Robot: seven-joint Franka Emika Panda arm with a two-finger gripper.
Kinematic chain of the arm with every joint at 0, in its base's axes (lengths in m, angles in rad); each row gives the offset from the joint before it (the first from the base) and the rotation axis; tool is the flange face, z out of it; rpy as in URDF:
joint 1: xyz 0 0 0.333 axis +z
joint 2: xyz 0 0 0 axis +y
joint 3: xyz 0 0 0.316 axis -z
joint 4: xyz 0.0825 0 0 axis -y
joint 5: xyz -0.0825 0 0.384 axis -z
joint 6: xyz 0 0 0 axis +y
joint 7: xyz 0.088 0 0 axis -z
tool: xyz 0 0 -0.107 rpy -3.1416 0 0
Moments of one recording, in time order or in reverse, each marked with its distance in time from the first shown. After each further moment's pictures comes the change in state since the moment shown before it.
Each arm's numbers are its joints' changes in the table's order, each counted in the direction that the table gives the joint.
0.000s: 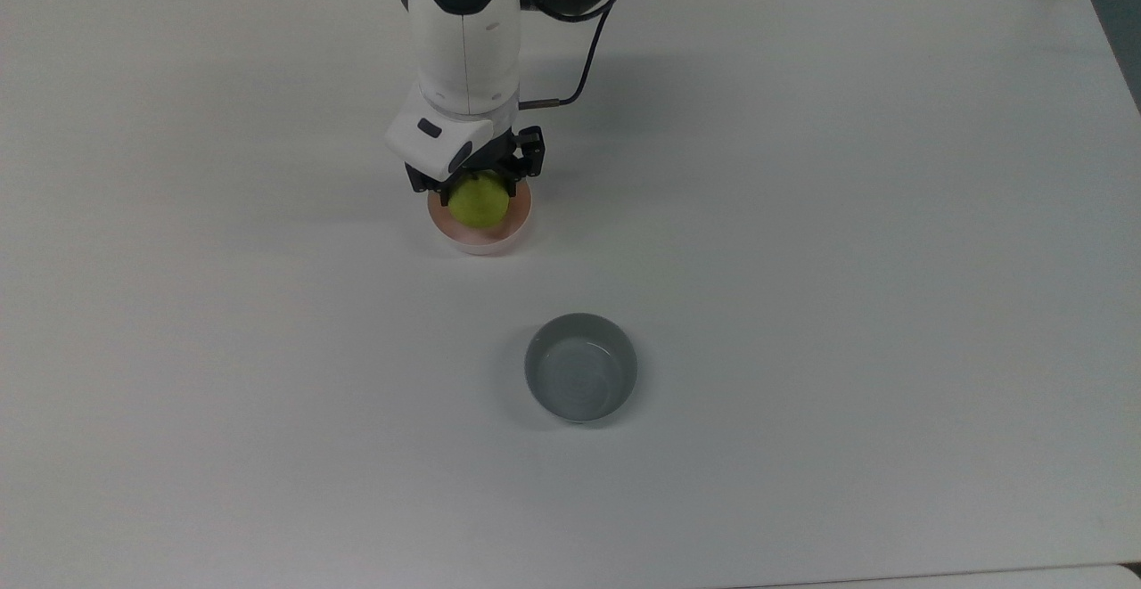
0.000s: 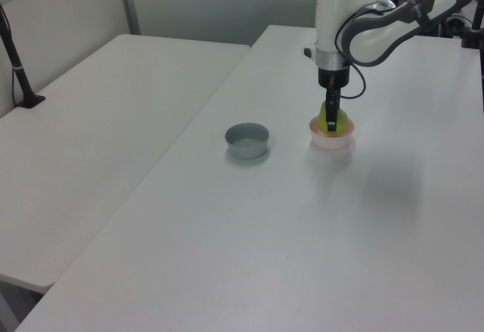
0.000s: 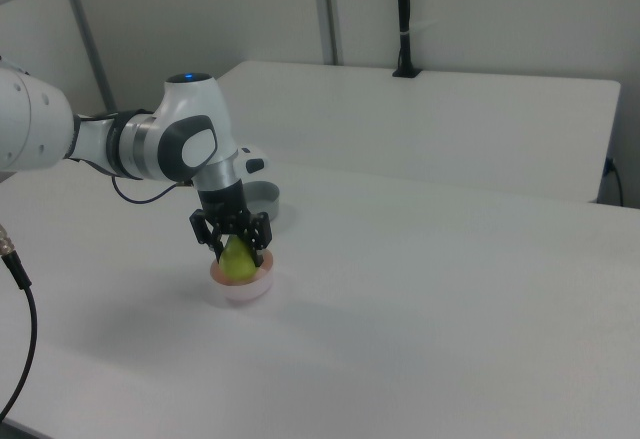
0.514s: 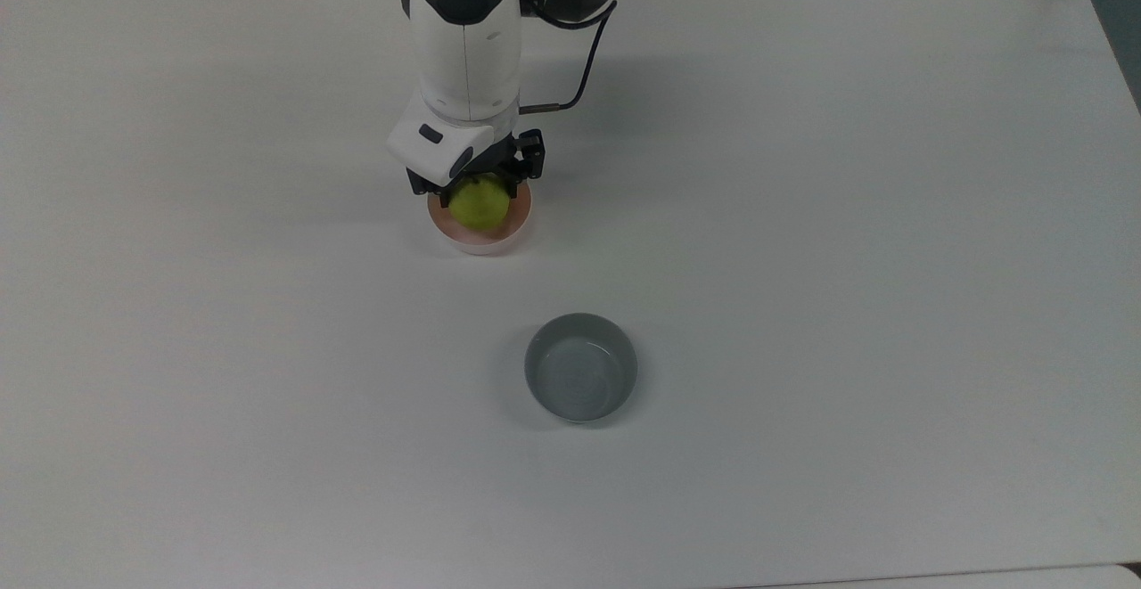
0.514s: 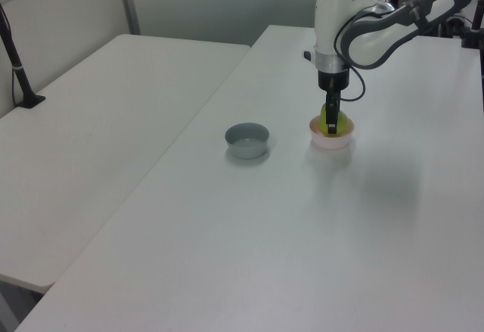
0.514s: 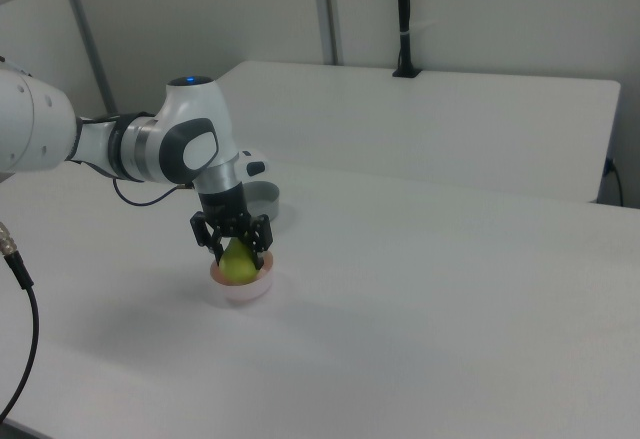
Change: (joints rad) arm 0.000 0.009 0.000 0.000 0.000 -0.001 0.000
